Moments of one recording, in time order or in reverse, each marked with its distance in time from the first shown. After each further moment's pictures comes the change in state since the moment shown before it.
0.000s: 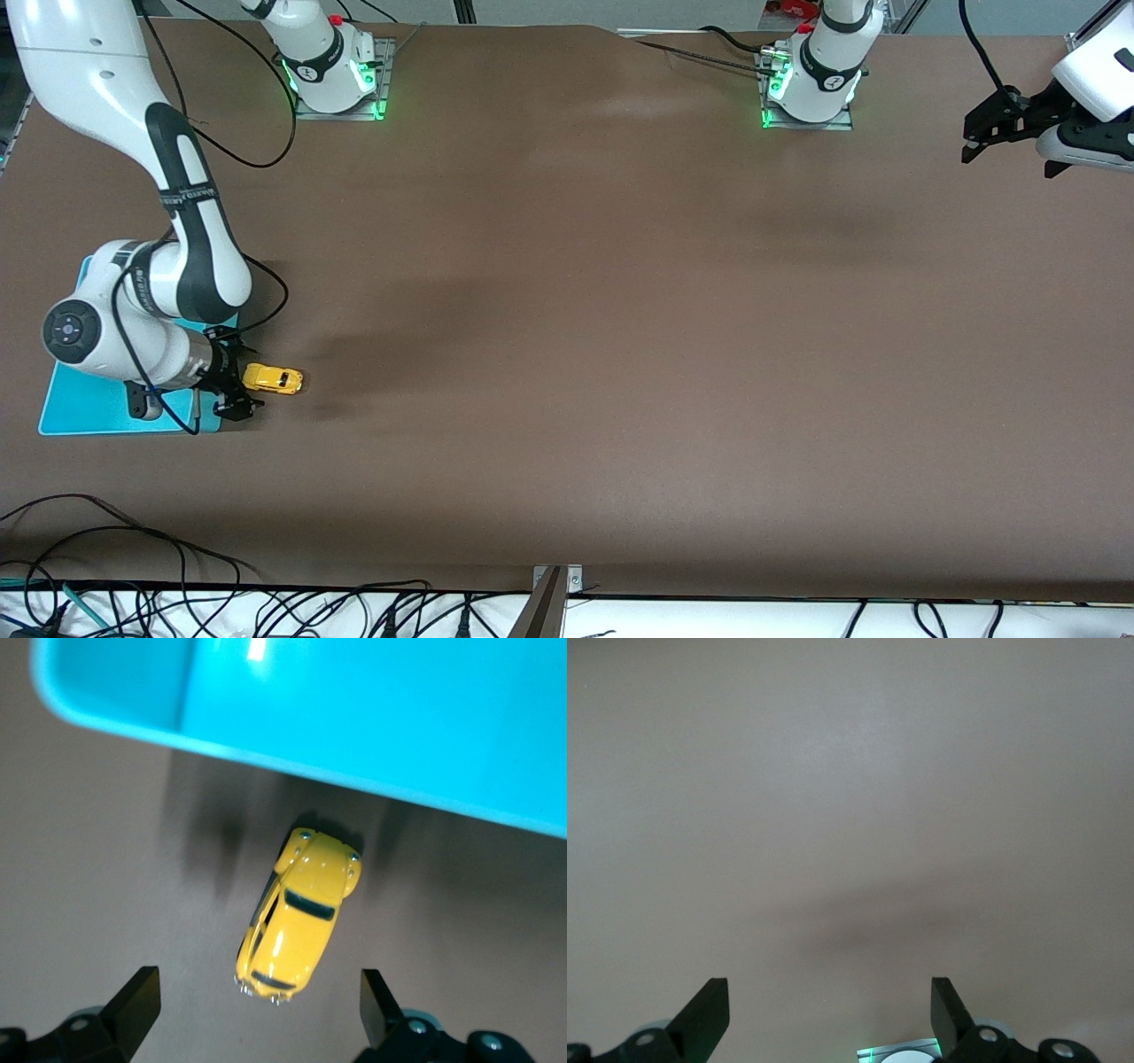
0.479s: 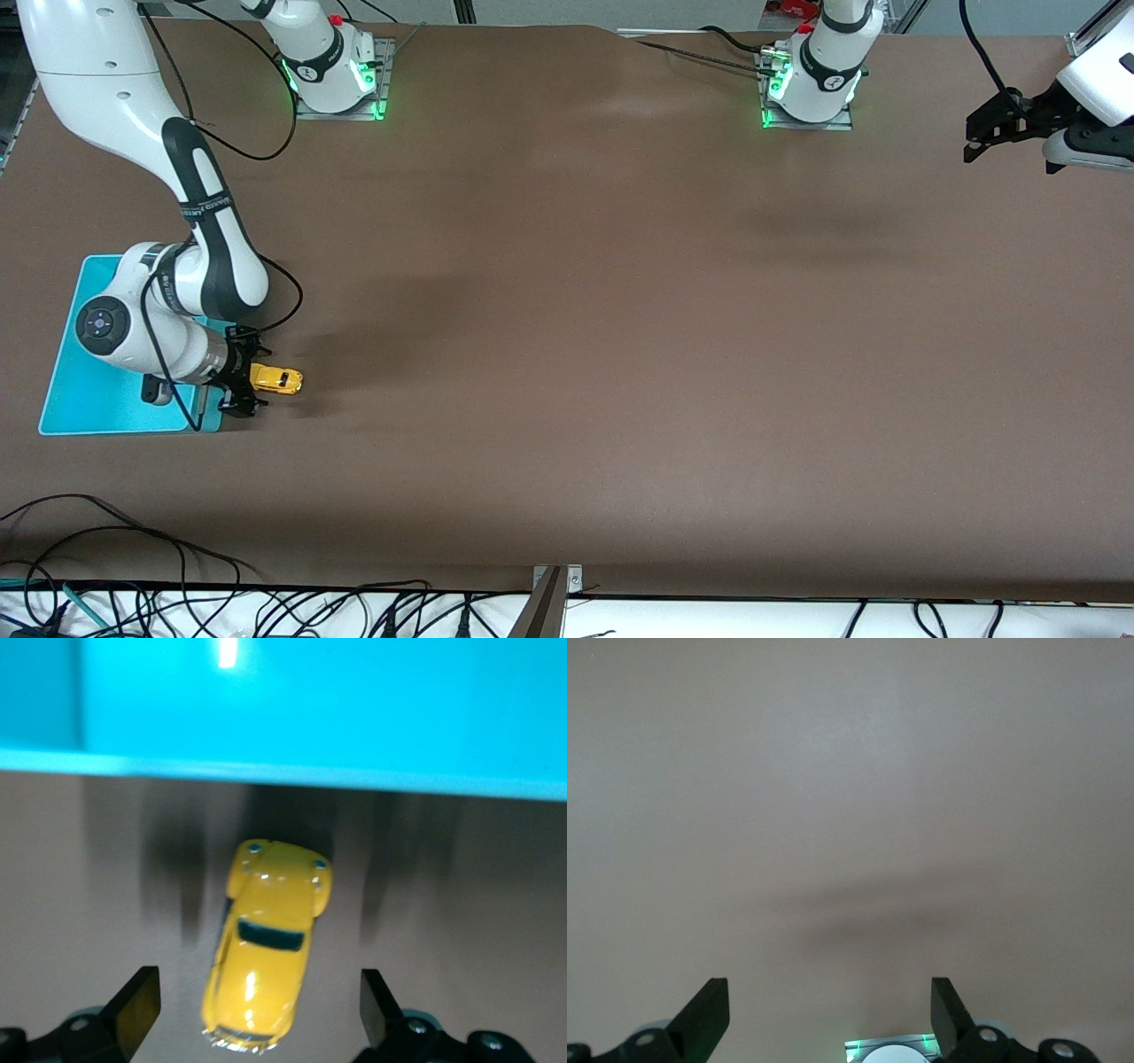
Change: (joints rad) left arm 0.008 0.003 0.004 0.001 0.000 -0.018 -0.070; right arm -0.002 0.013 -0.001 -0.092 0.000 0.109 0.125
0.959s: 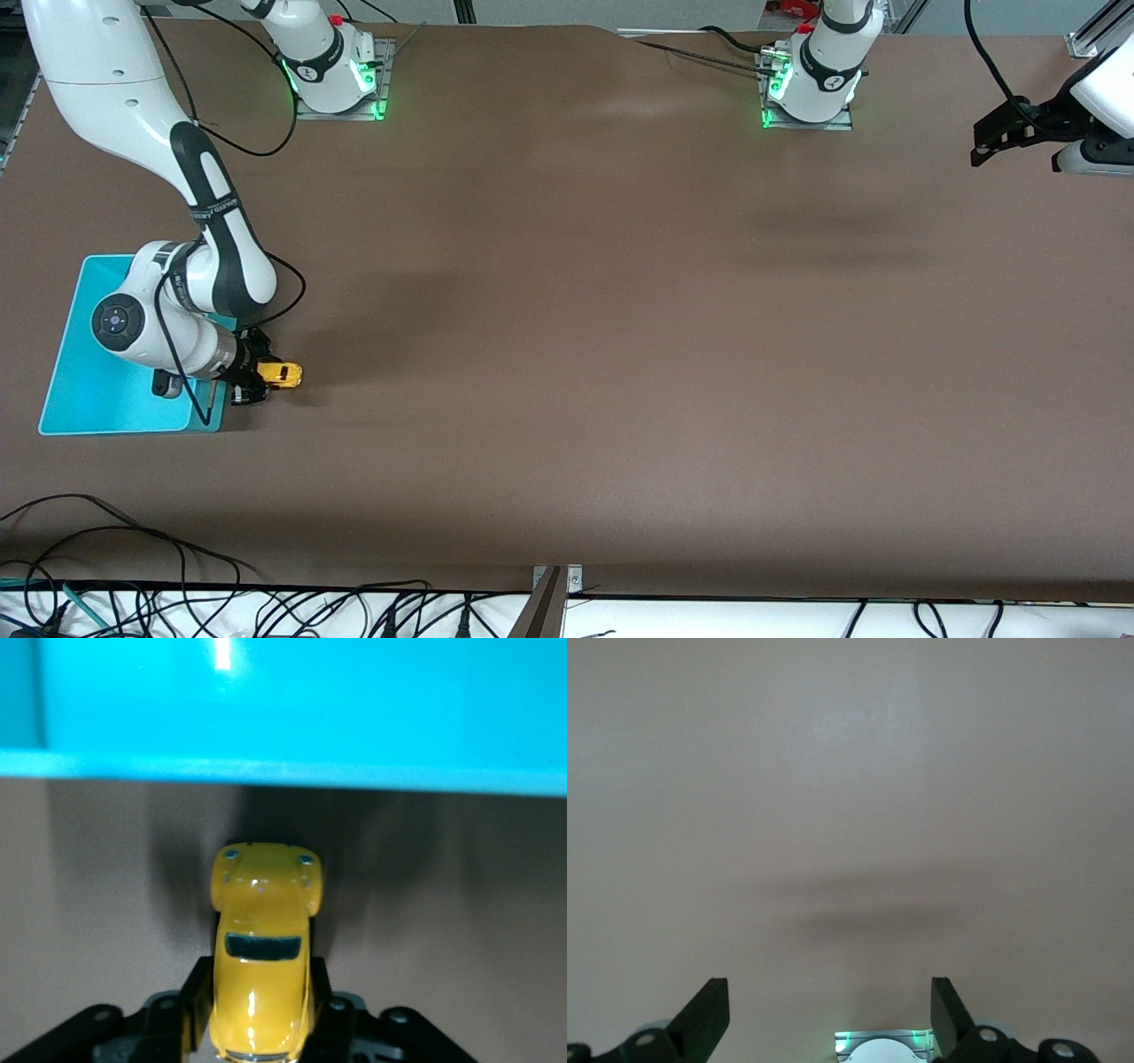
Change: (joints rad) left arm 0.016 0.008 0.002 0.000 0.000 -0.020 -0.064; right arm 0.000 0.002 0.000 -0.021 0.000 0.033 0.015
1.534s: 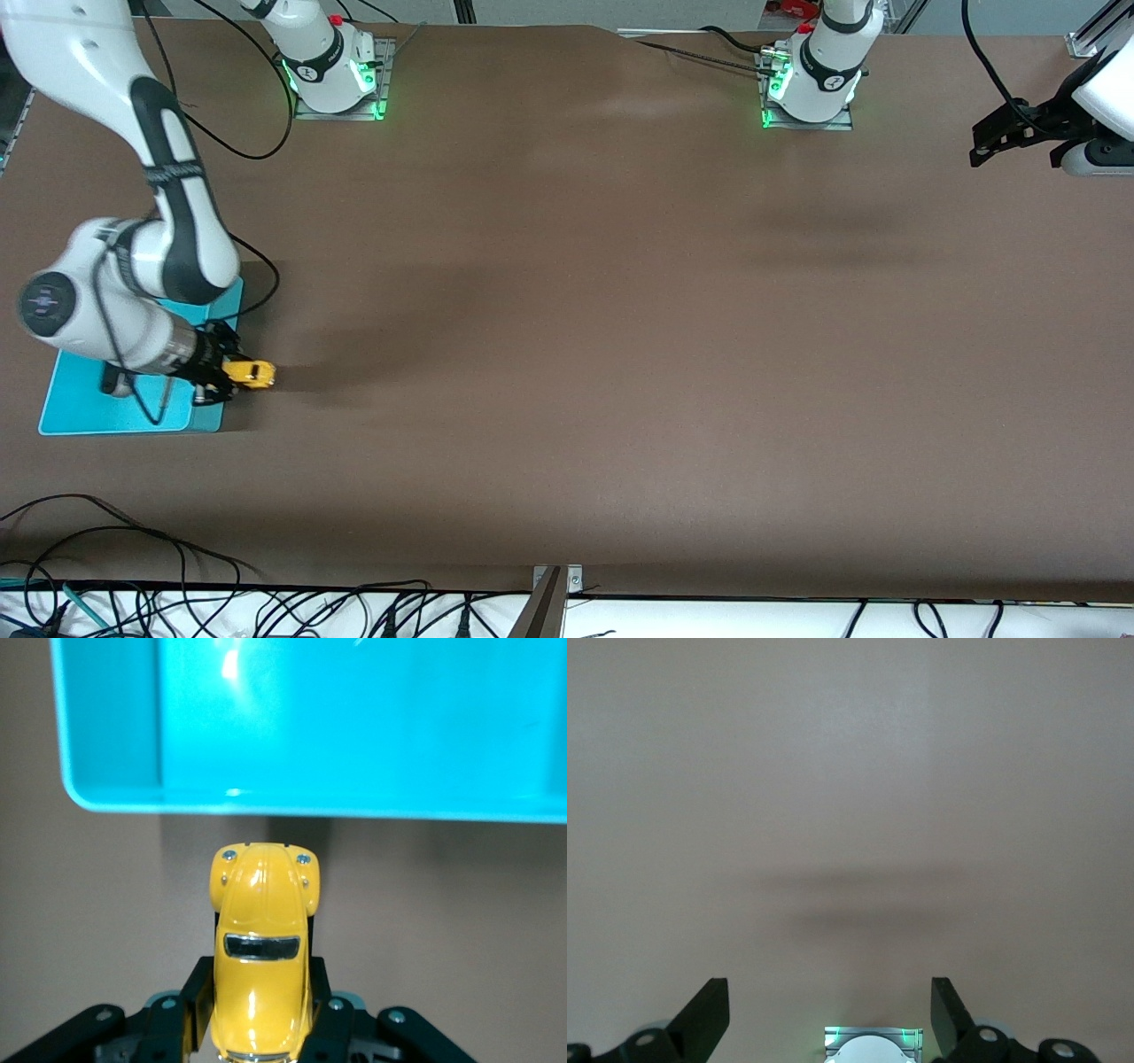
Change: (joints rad) left arm 0.000 0.000 -0.001 0.002 0.000 -0.008 -0.036; right arm 0.001 -0.166 -0.037 0.090 -0.002 -0.279 0.001
